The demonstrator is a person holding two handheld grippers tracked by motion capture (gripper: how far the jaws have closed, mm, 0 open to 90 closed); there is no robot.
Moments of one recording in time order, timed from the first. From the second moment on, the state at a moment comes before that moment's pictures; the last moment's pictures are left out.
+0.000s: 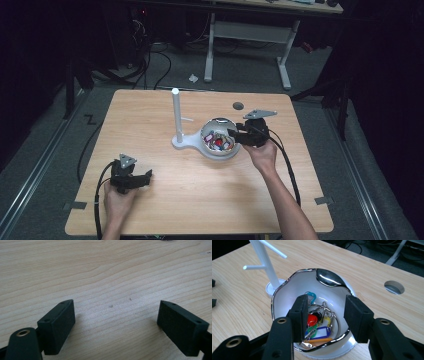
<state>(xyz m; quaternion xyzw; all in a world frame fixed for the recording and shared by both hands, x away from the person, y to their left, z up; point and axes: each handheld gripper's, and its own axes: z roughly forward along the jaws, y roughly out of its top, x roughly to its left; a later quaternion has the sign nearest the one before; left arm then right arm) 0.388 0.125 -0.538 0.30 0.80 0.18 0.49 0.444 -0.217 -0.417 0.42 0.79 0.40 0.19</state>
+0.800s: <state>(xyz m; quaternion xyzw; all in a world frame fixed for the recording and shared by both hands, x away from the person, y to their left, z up) 0.388 0.125 -0.537 0.30 0.80 0.18 0.49 0.417 -0.261 -0.393 0.45 0.76 0.43 0.21</state>
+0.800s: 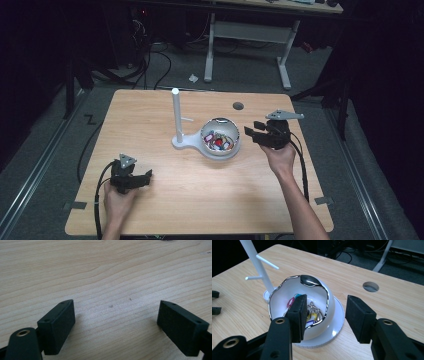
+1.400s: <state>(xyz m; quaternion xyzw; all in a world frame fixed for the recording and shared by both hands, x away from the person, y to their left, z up) 0.388 0.125 -0.538 0.30 0.80 0.18 0.49 0.392 -0.281 -0.380 0.45 0.75 0.44 0.23</state>
